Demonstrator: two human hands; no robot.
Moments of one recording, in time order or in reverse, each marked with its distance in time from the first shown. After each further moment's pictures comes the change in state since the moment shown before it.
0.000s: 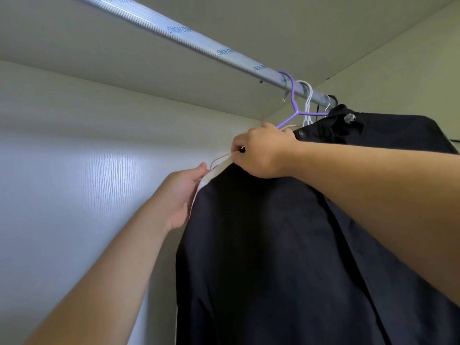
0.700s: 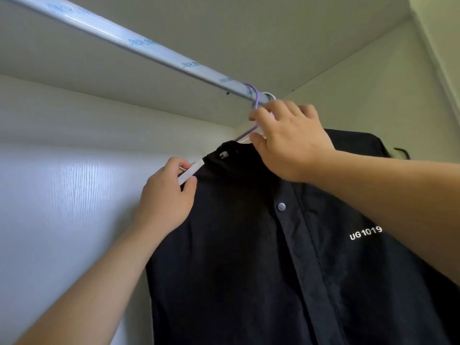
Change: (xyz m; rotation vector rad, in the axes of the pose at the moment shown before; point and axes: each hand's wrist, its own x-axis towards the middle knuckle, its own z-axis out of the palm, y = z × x) left_hand 0.007 -0.017 0.025 0.950 0.377 0.732; right_hand -0.048 0.076 -0.022 -0.299 0.567 -0.056
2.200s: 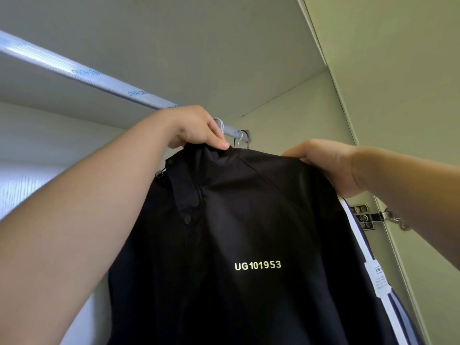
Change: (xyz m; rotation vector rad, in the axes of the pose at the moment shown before) left_hand 0.135 0.181 0.000 -0.127 -0.765 -0.036; right_hand -0.044 0.117 -0.100 1.126 -0.889 1.063
